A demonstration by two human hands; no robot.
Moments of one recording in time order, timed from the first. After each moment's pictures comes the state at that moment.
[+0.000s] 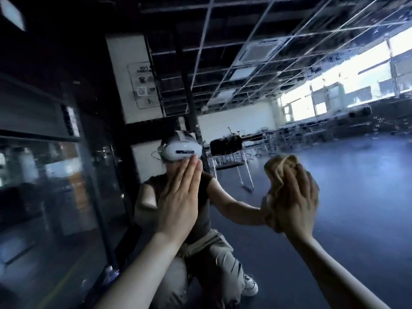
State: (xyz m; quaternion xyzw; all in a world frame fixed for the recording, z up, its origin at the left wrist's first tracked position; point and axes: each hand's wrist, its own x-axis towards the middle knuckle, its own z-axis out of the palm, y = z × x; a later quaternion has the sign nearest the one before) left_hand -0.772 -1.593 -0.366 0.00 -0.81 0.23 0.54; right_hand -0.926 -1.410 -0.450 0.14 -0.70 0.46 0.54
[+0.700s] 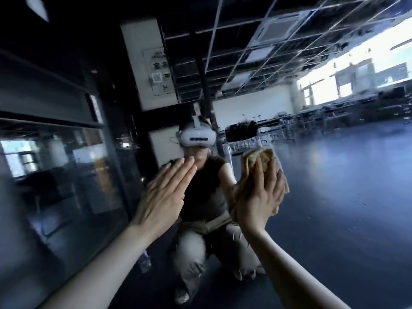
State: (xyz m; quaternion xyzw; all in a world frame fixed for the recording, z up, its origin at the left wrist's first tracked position) left_hand -0.699 -1.663 -0.373 -0.04 -0.86 0.31 0.42; right_hand -0.824 -1.517 -0.432 0.11 -0.68 0.59 0.41
